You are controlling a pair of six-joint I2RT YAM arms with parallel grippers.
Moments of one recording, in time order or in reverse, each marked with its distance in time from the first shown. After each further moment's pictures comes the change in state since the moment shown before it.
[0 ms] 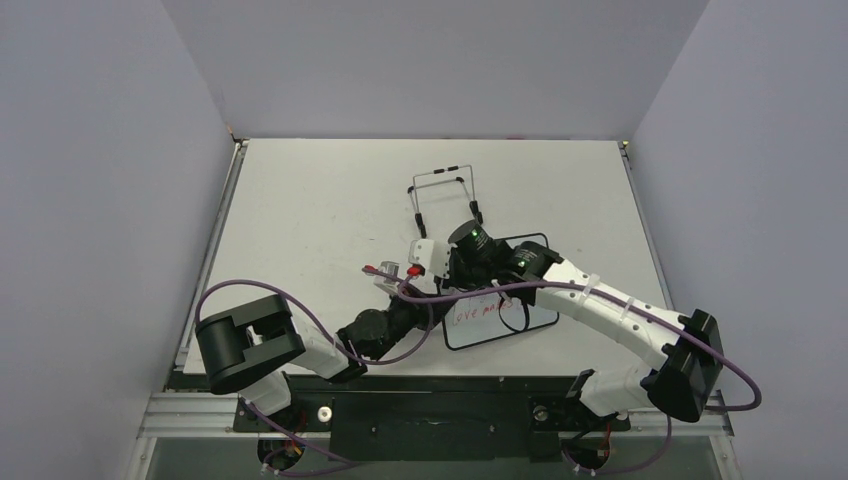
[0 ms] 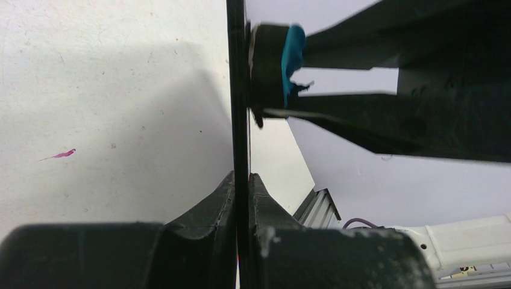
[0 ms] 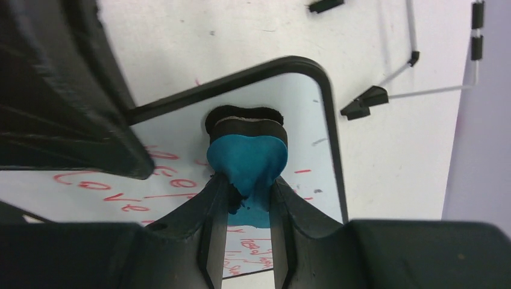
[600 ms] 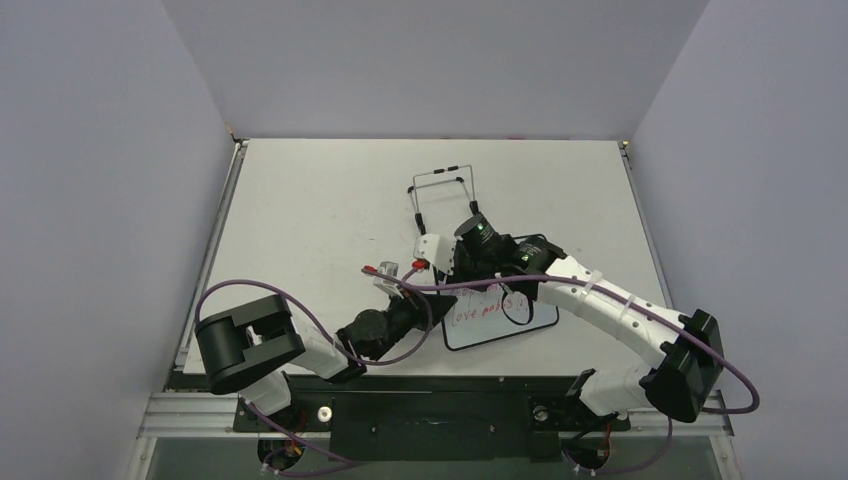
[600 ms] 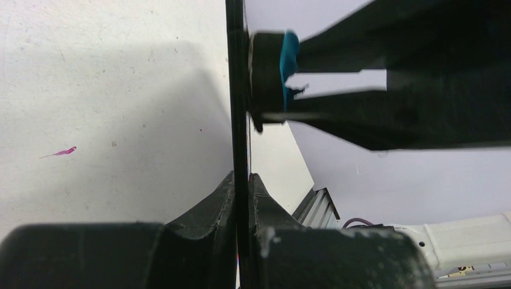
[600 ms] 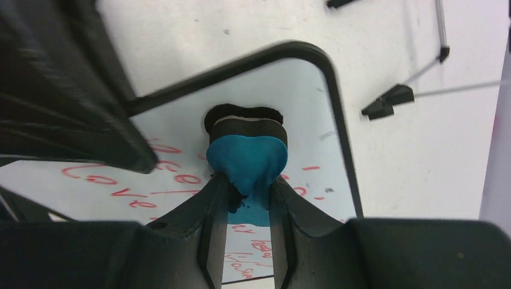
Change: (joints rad) left arm 0.002 -0.002 -0.006 0.002 0.003 -0.006; right arm -0.036 0.004 -0.001 -0.011 -0.077 0.009
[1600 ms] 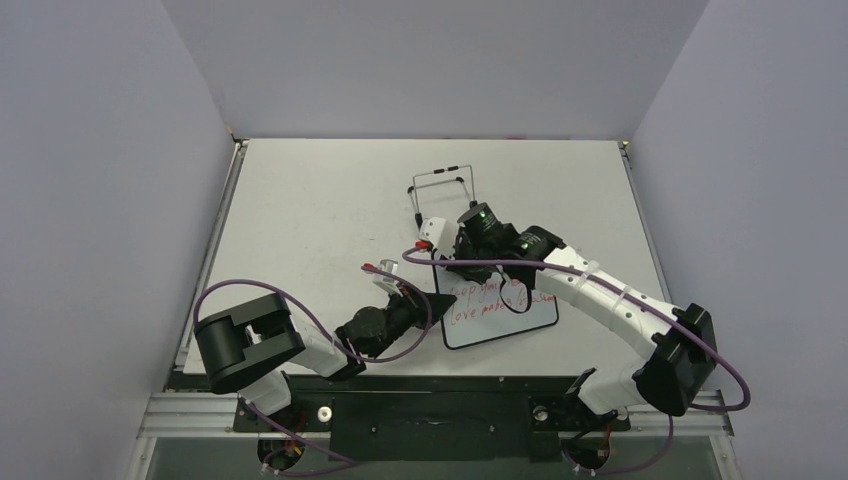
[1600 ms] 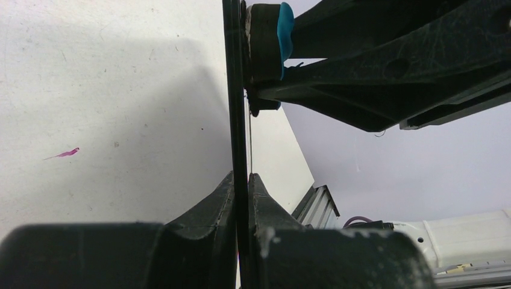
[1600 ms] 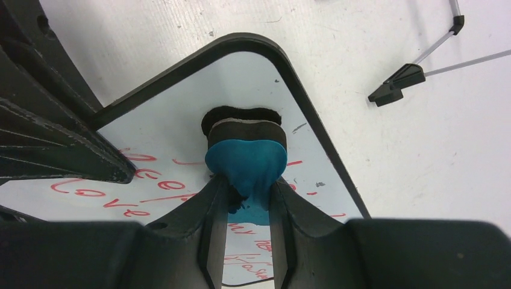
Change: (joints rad) left arm 0.024 0.000 0.000 -0.007 0.040 -0.003; right arm -0.096 0.044 0.040 0.014 -0.014 0.114
